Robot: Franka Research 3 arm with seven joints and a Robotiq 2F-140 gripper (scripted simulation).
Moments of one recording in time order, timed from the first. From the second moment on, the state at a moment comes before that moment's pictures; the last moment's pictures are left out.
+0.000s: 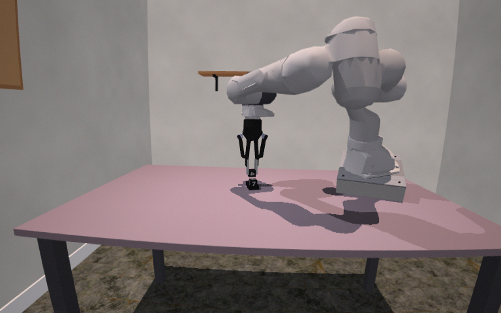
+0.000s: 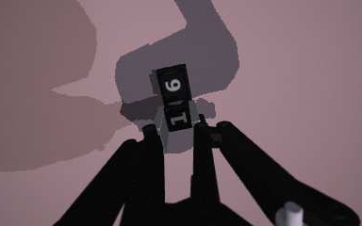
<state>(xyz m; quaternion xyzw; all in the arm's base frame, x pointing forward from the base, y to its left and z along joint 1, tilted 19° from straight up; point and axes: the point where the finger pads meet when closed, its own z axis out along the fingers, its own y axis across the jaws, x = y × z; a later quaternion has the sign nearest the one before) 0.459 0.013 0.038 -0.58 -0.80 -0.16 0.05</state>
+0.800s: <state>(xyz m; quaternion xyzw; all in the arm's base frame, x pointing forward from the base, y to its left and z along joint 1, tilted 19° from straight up) 0.459 0.014 0.035 -0.58 -0.80 -0.16 0.05</state>
